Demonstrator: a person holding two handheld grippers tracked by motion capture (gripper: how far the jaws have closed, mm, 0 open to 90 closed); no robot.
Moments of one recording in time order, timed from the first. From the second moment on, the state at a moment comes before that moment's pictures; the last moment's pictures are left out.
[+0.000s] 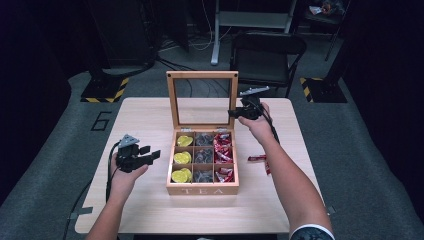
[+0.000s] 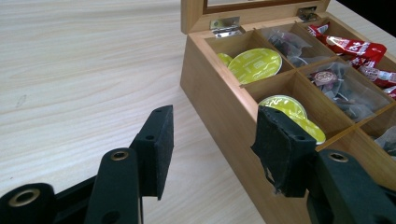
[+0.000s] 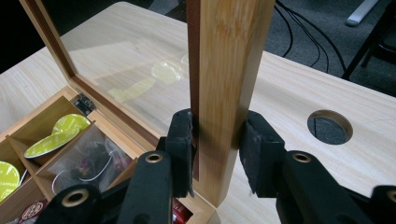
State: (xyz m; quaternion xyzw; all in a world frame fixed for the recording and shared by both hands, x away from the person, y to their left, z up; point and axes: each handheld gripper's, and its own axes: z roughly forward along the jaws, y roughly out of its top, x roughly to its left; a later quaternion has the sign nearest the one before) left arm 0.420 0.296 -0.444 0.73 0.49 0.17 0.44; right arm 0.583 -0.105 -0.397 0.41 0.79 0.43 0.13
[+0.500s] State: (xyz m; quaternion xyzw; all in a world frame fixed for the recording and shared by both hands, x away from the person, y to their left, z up) left arm 0.463 0.287 -0.410 0.74 0.47 0.17 0.45; right arm 0.567 -0.103 -0.396 0.39 0.80 0.43 0.16
